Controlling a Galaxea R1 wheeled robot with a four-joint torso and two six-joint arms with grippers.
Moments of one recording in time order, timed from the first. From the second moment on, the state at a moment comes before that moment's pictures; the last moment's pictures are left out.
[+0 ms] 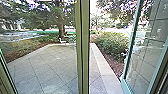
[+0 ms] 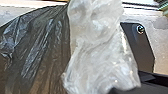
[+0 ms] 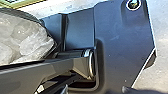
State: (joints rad) left arm 1.51 3.03 -2.72 0.00 -0.04 0.00; right arm -1.57 3.03 -2.65 -0.30 -0.01 0.31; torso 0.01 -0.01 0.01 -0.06
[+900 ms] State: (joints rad) left arm 1.51 3.03 -2.72 0.00 -0.03 0.00; right arm -1.58 3.04 -2.66 -0.30 -0.01 0.32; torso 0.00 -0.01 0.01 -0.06
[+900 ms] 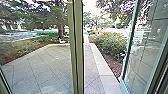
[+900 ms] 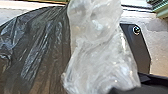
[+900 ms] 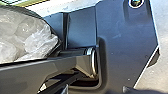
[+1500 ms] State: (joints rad) left arm 1.51 3.03 -2.72 0.00 -0.03 0.00; right arm -1.58 3.04 -2.66 -0.30 -0.01 0.31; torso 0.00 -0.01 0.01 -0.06
